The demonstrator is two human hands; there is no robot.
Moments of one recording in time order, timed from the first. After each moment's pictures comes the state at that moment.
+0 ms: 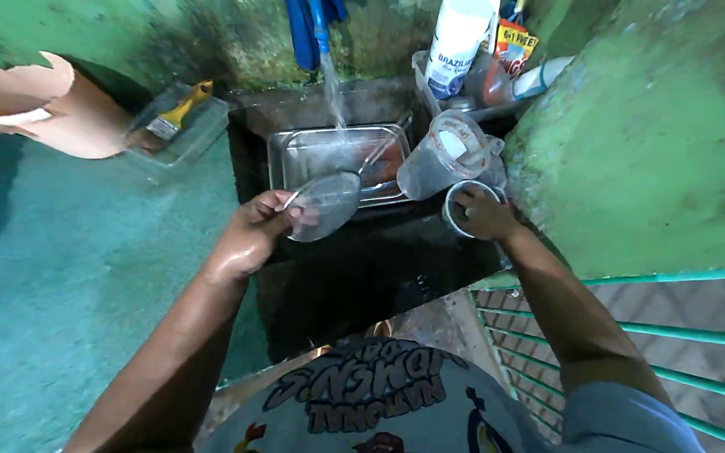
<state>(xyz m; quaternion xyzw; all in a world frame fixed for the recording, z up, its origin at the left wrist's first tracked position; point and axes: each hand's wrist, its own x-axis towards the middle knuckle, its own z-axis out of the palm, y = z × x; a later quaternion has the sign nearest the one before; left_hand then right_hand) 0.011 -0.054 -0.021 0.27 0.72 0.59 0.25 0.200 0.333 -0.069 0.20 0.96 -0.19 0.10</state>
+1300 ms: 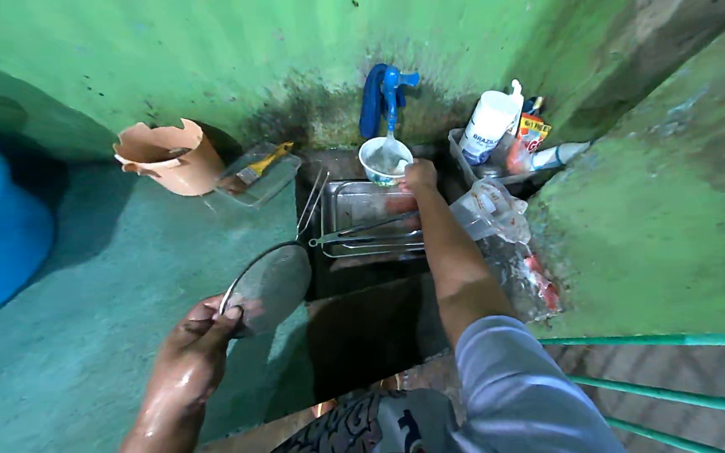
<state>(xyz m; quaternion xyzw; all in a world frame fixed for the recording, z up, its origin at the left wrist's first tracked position) 0.034 -0.212 -0.038 0.11 0.67 0.72 0.11 -0.071 0.224 -0.021 0.41 0.78 -0.47 -0.07</state>
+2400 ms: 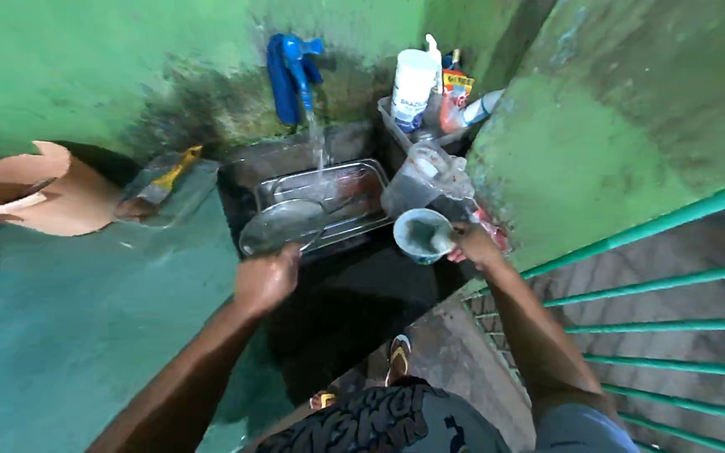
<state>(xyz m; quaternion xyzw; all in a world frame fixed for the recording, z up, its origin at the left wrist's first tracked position) -0.007 -0.062 -0.052 0.47 0.87 0.12 0.00 0.233 0.251 -0.040 0.48 0.71 -0.52 0.00</state>
